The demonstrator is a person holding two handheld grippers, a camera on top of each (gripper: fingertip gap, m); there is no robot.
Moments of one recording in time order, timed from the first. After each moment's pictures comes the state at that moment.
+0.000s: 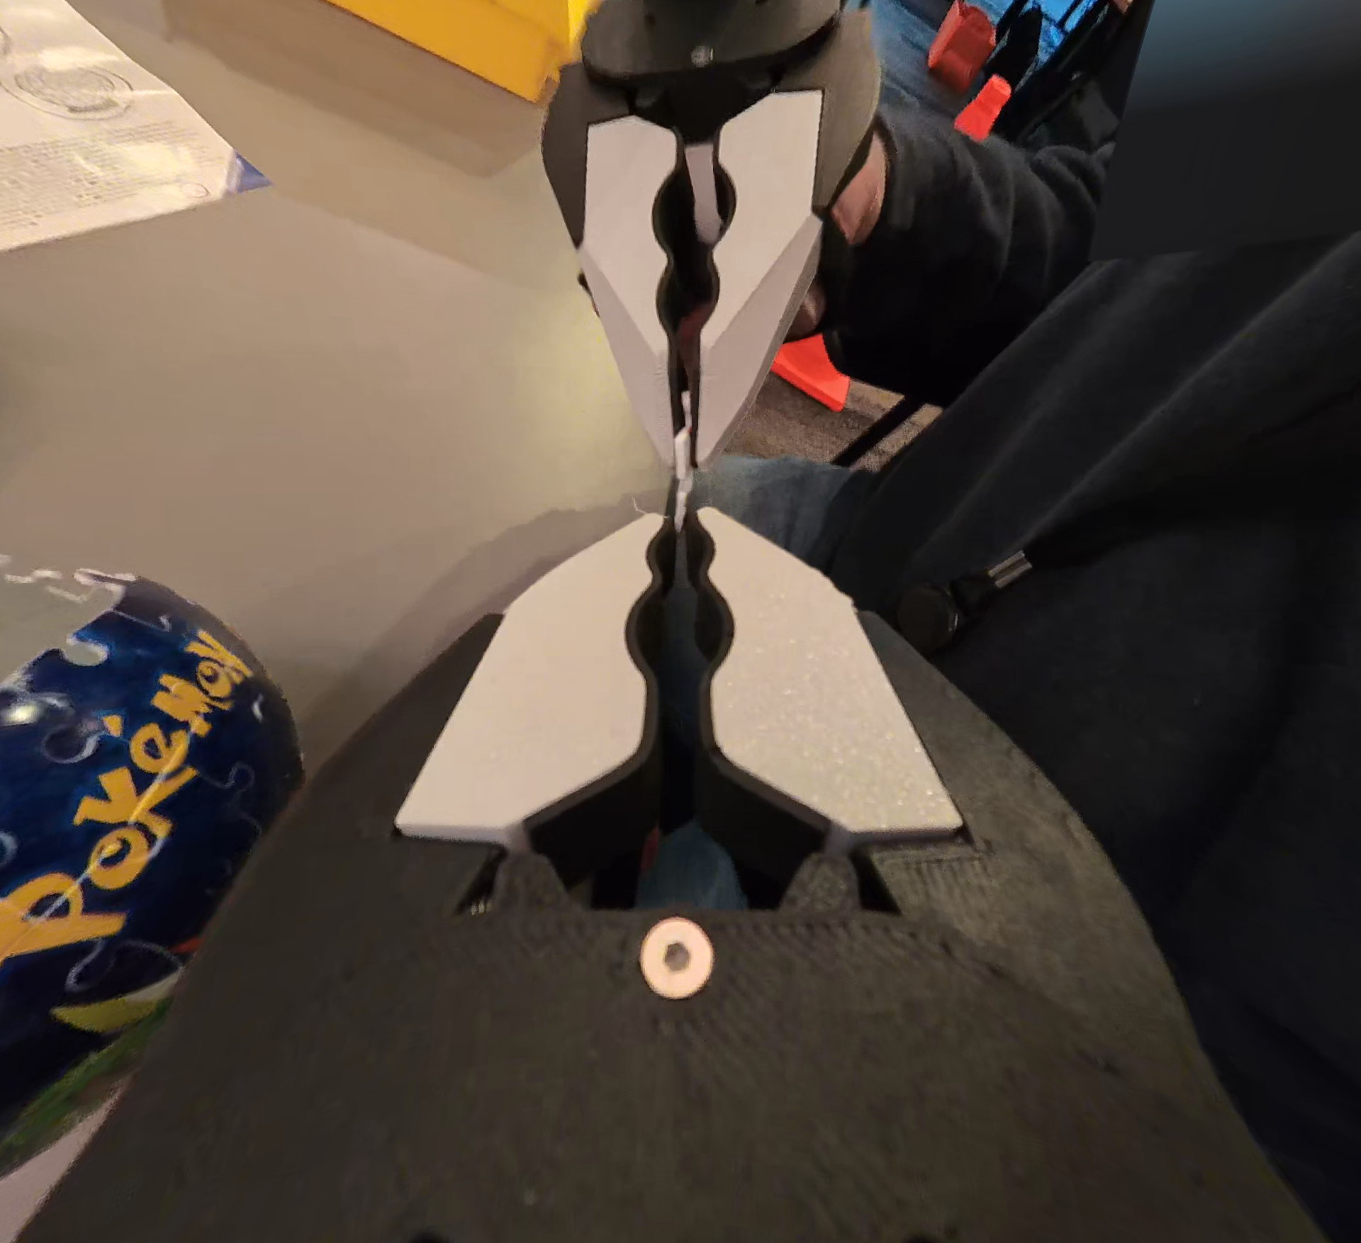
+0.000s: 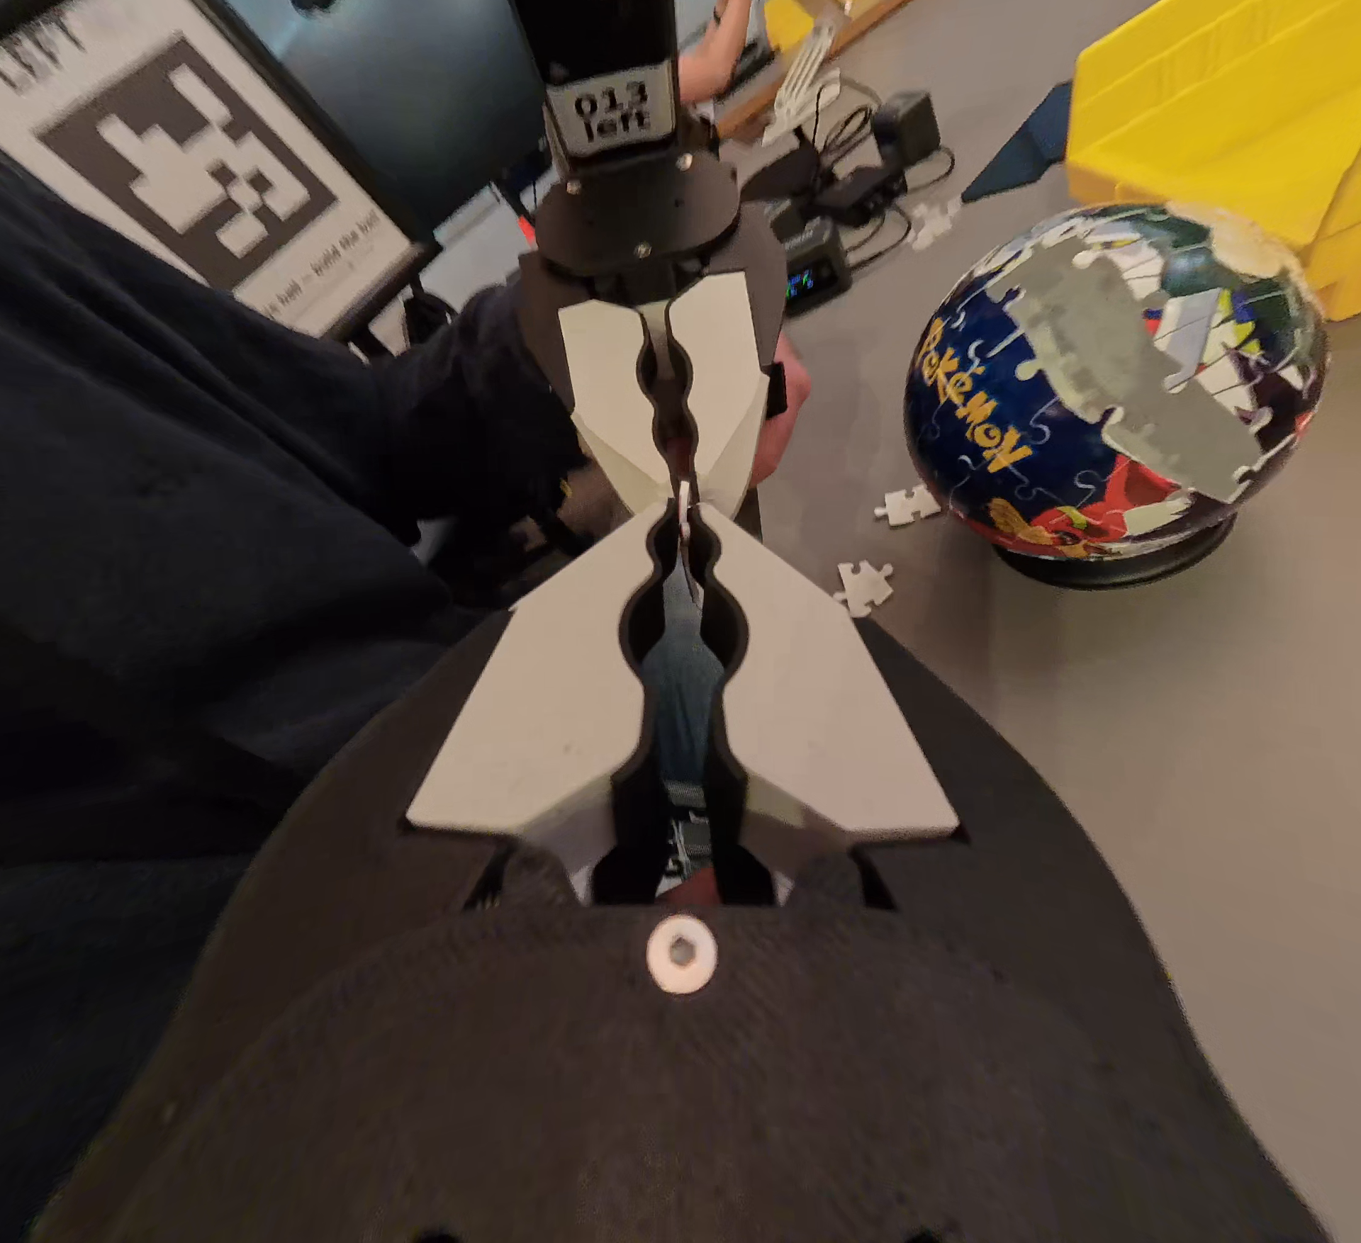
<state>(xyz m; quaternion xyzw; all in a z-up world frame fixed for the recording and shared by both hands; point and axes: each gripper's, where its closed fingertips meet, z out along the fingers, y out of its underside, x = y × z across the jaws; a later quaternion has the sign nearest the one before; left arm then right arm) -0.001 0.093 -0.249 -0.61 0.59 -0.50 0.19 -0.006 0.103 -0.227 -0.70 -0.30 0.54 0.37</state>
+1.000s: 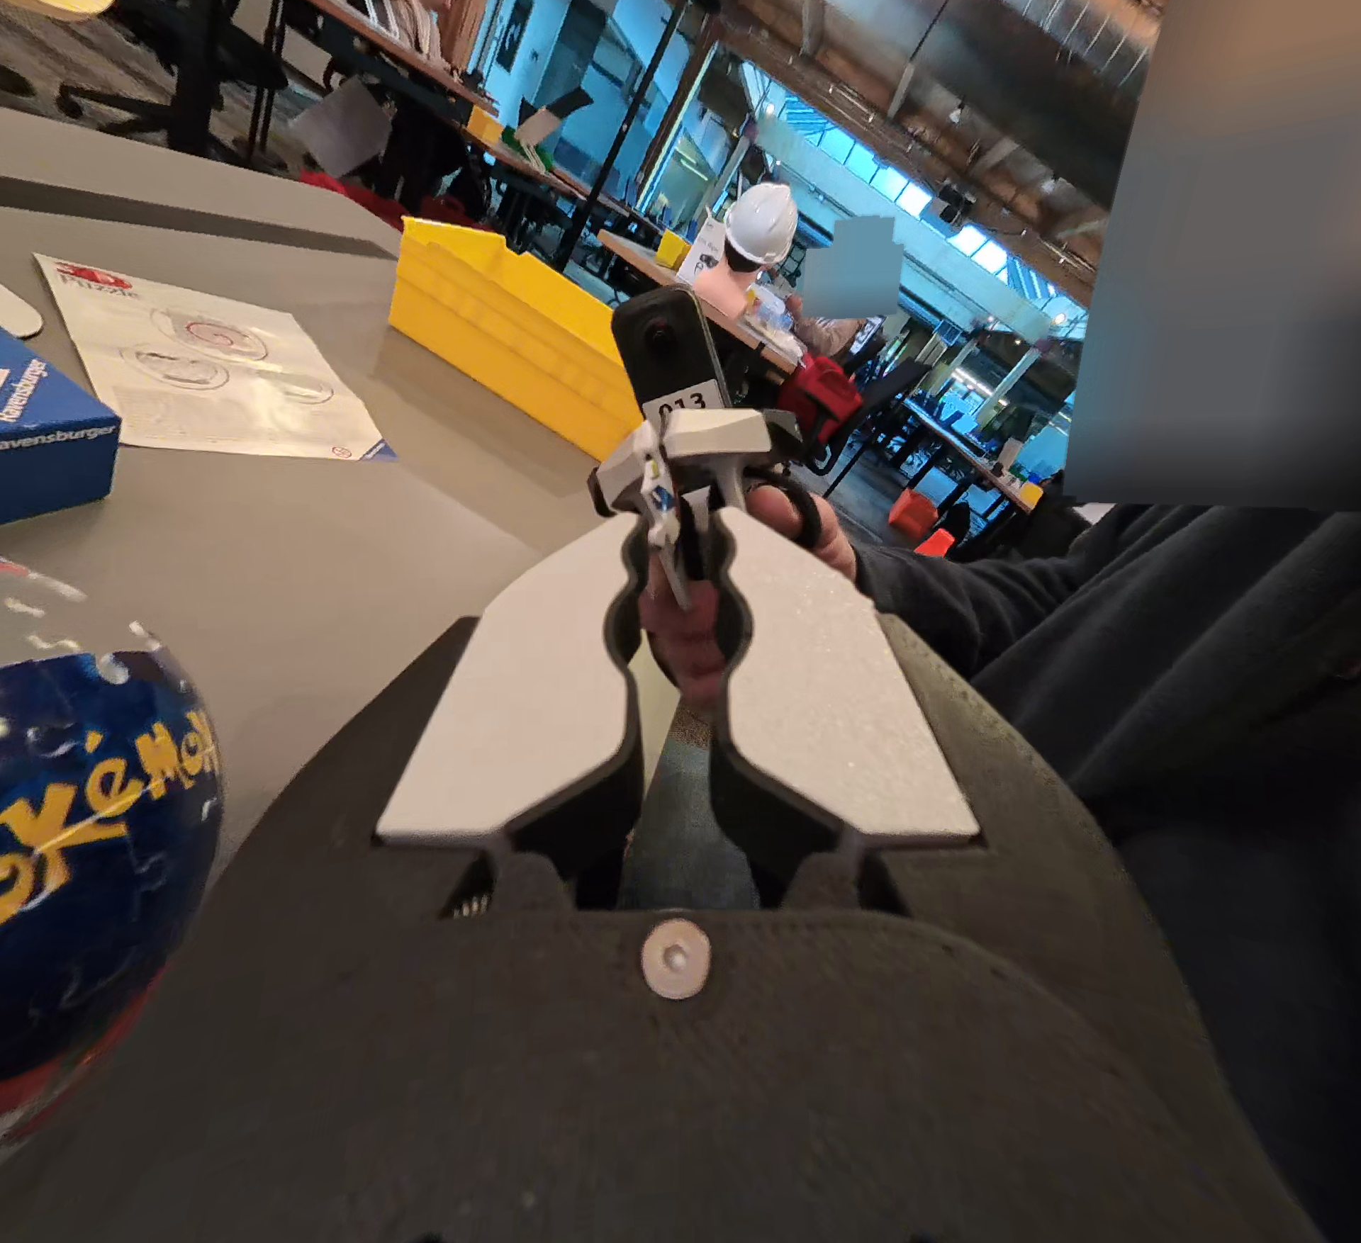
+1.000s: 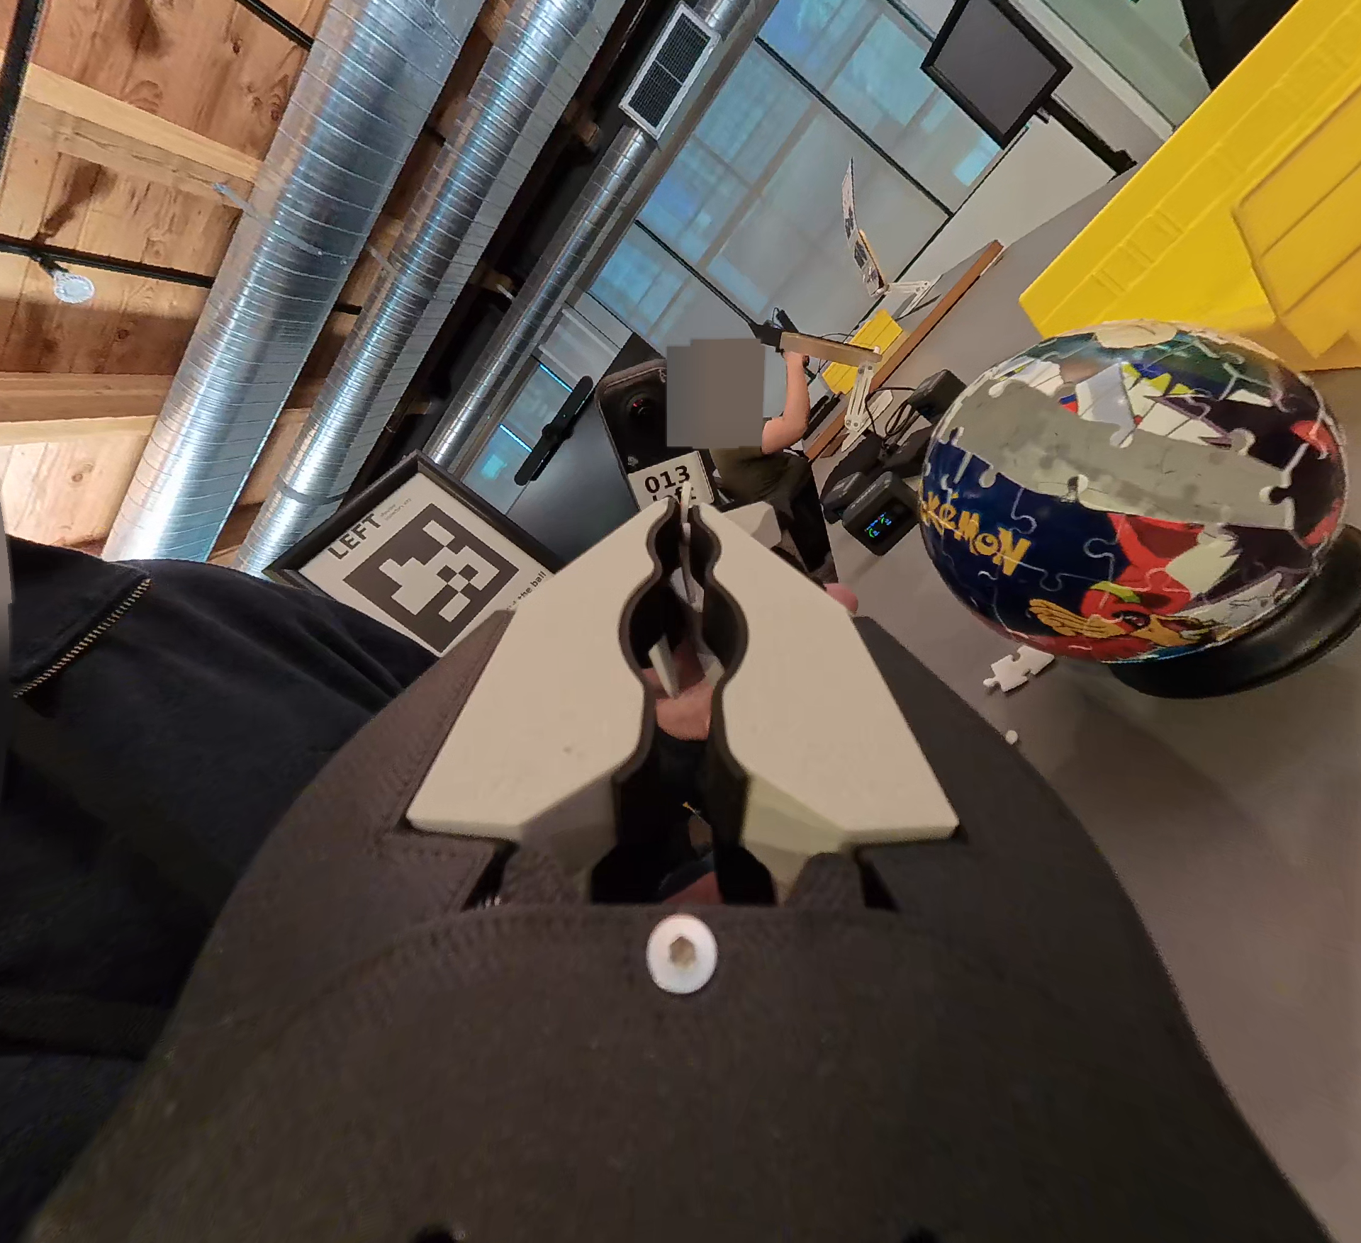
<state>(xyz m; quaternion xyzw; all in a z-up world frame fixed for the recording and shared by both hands) 0.021 0.120 -0.213 -0.59 0.36 -0.64 0.33 0.017 0.136 -0.199 -0.58 -0.05 0.69 0.42</state>
